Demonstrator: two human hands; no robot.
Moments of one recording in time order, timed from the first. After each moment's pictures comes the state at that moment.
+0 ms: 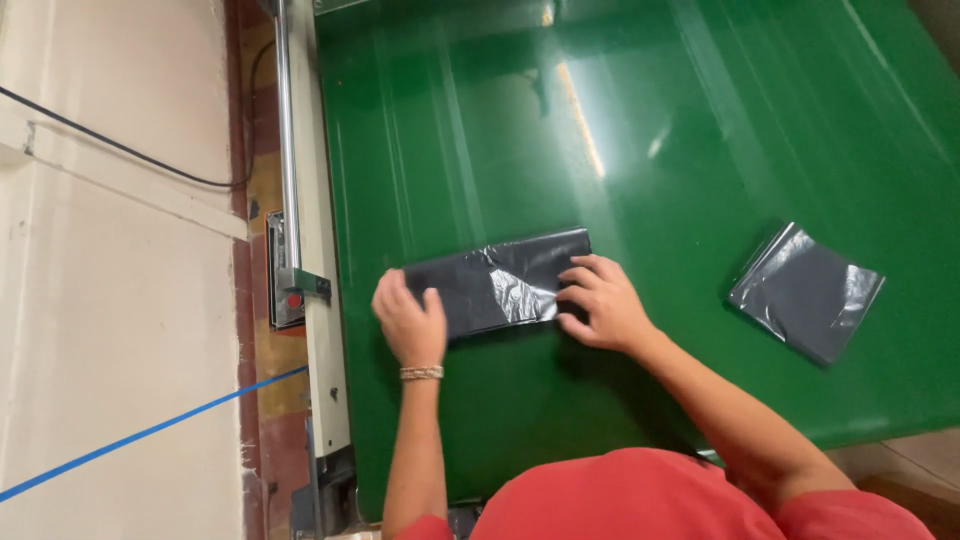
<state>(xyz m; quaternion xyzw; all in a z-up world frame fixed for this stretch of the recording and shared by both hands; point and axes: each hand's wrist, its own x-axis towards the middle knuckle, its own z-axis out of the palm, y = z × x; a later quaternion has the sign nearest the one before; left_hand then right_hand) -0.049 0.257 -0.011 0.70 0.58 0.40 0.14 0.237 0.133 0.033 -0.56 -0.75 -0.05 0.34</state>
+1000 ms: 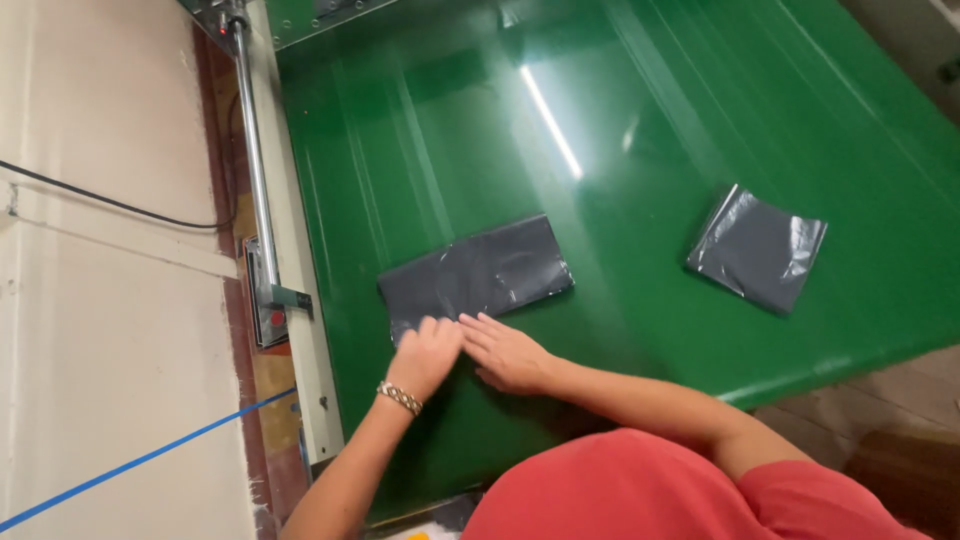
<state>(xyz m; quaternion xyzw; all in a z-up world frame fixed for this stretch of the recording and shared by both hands) -0.072 0.209 0.010 0.95 0.14 0.08 -0.26 0.120 0.108 -0.007 -0.46 -0.85 0.03 0.26</state>
